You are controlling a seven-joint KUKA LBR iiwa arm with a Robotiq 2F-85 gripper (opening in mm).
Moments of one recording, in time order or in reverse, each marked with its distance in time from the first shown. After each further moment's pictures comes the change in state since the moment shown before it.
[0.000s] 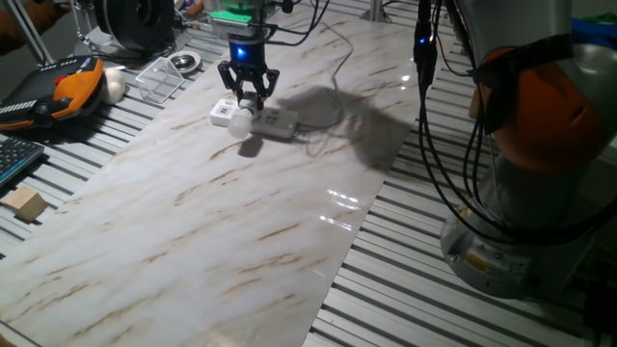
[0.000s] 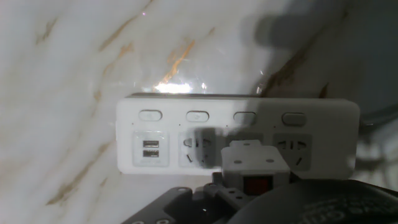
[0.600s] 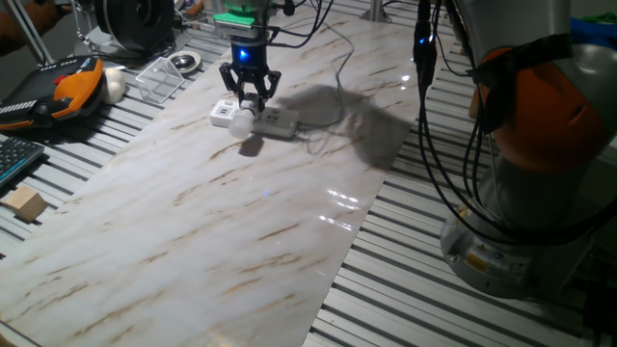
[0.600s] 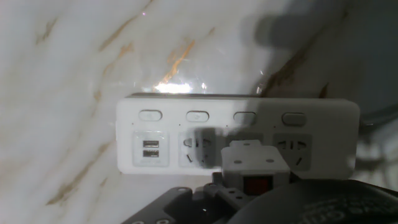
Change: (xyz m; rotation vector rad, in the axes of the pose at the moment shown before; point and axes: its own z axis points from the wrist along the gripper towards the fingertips) arm -0.003 -0.002 0.004 0.005 0.011 -0.030
